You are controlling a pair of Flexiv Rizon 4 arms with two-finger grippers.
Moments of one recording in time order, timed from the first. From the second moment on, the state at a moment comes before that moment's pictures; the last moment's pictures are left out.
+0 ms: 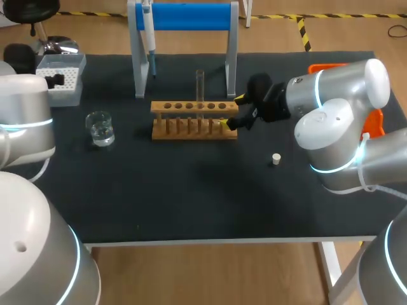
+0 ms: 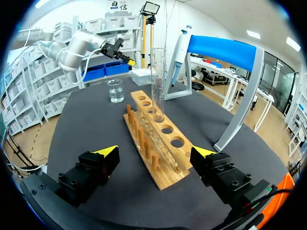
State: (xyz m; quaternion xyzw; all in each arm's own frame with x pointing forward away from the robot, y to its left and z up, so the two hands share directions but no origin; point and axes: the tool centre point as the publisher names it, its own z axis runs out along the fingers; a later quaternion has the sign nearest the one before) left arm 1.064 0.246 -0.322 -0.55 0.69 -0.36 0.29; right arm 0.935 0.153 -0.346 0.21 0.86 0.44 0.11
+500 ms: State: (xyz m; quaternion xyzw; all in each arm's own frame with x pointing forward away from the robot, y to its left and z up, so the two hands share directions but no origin) left arm 1.084 0.247 -0.335 -0.57 0.69 -0.35 0.29; right arm 0.935 0.153 -0.346 0.21 0.86 0.44 0.11
